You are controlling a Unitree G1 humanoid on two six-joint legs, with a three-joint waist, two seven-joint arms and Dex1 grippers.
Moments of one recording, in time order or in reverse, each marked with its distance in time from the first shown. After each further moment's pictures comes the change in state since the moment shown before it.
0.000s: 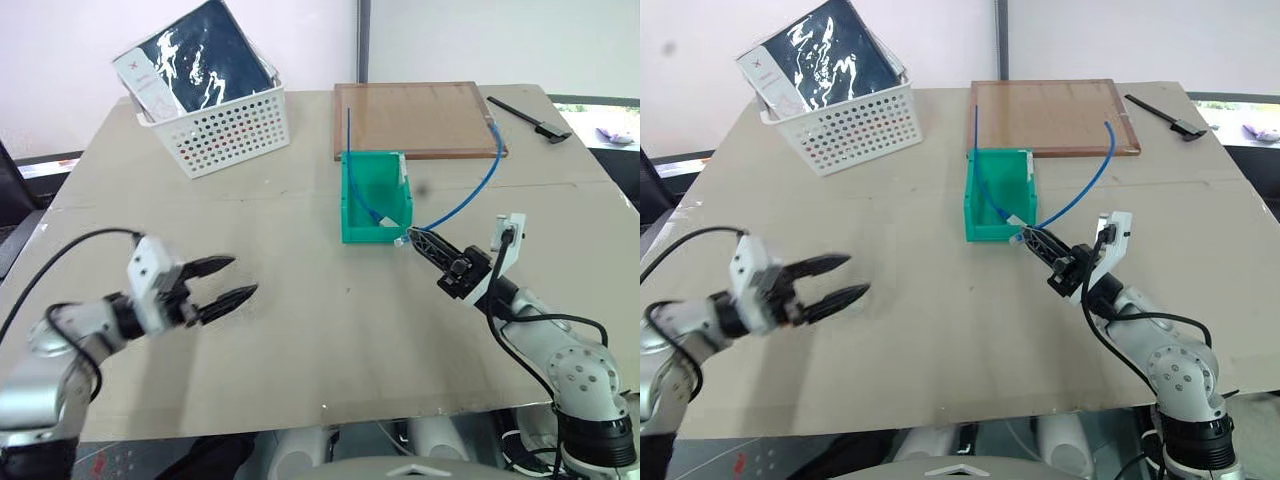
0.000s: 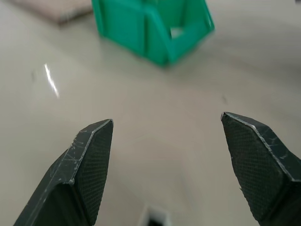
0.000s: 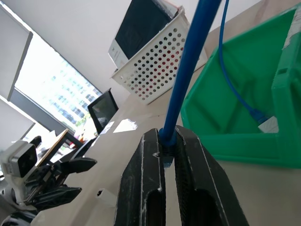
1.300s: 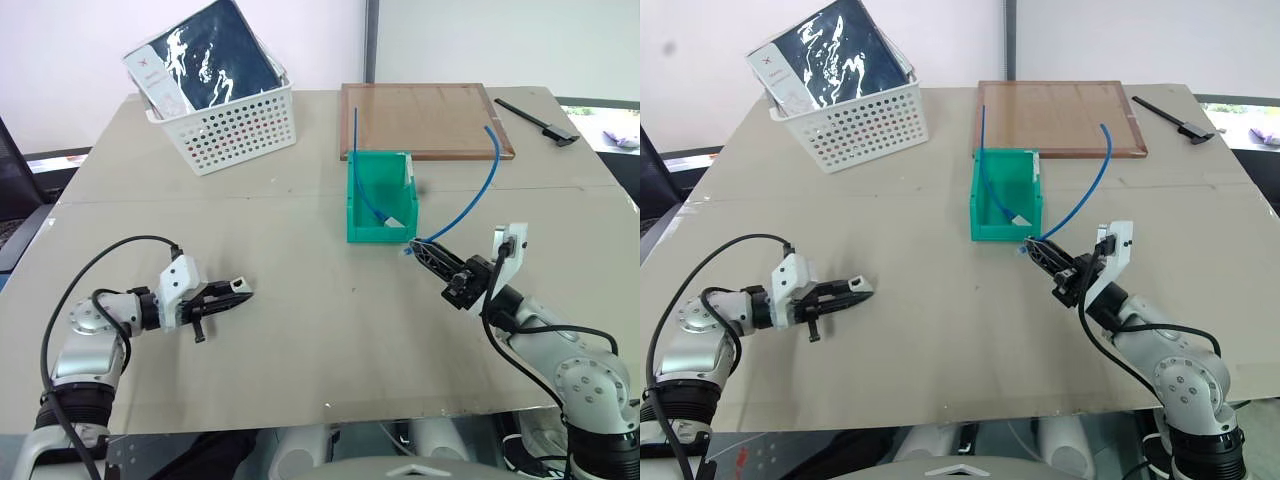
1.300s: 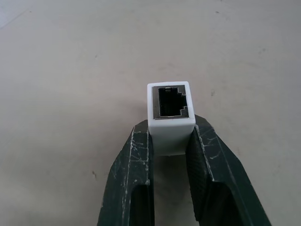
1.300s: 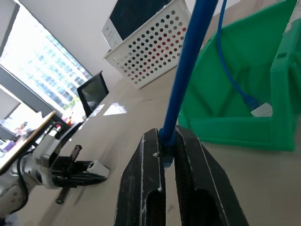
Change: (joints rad) left arm -0.331 -0.022 -0.291 0.589 0.263 -0.472 -0.235; right arm 0.065 -0.059 -0.017 -0.070 -0.111 0.001 0.049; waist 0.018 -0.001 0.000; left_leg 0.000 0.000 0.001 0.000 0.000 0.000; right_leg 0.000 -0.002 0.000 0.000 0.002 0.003
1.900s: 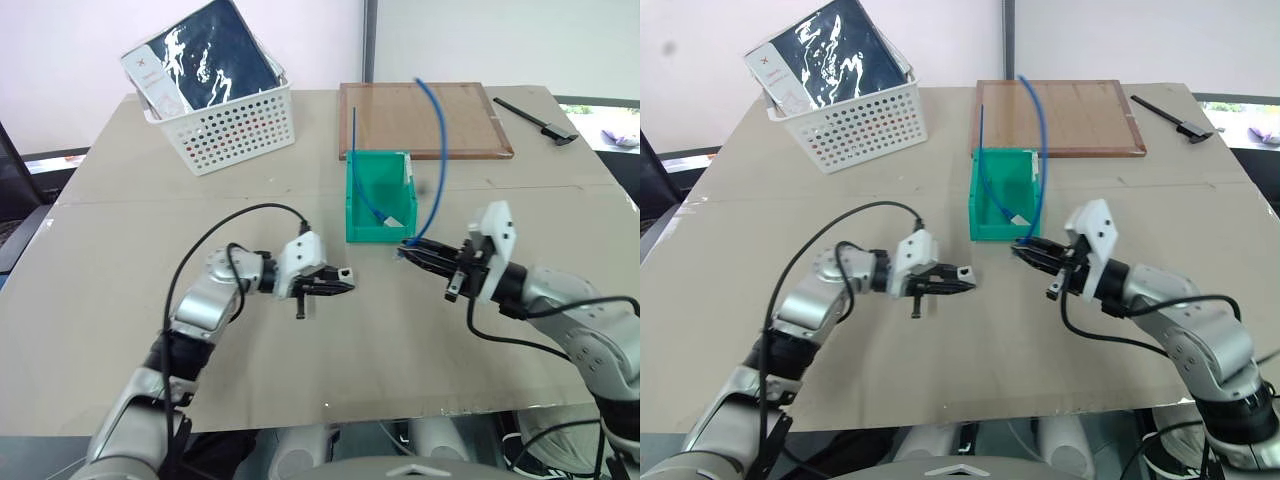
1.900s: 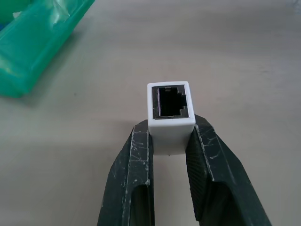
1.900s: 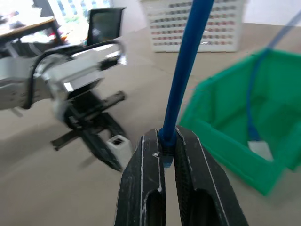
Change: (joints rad) left arm -0.326 -0.222 -0.405 -0.232 0.131 0.318 0.088; right arm -0.263 -0.226 0.171 0.032 -0.346 -0.038 0.344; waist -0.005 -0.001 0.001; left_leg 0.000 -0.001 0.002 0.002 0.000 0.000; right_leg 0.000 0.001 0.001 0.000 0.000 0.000
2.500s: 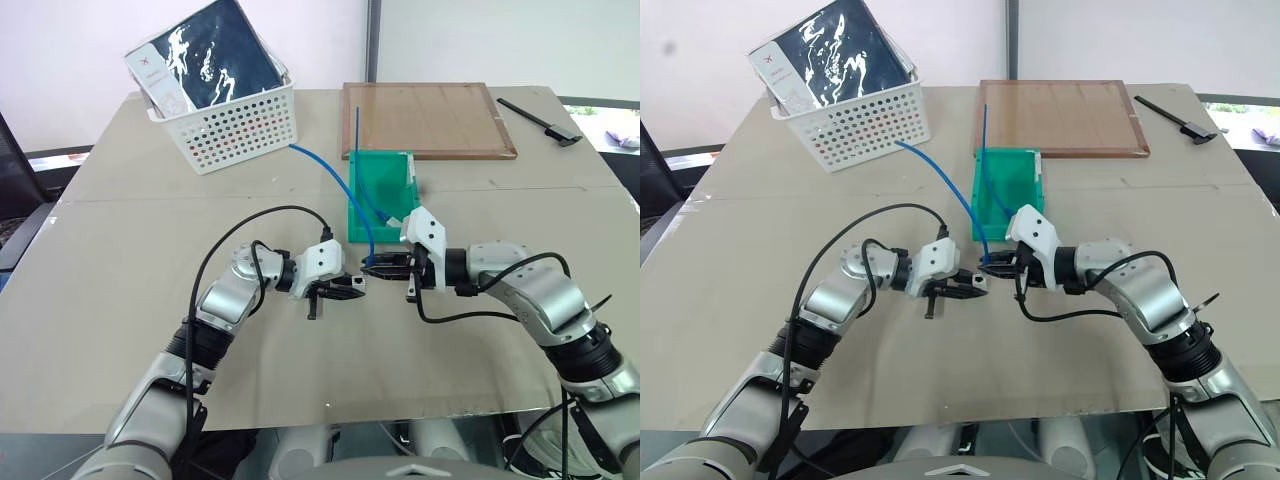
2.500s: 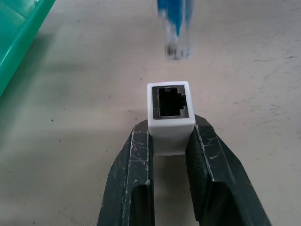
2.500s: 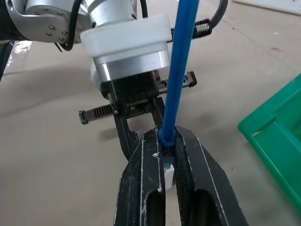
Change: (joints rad) left arm -0.031 -0.030 -0.051 0.082 0.076 -0.073 -0.011; right arm -0.215 0.082 0.238 0.289 -0.272 -0.034 0.263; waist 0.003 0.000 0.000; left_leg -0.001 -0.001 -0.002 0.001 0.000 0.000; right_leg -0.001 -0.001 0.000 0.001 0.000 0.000
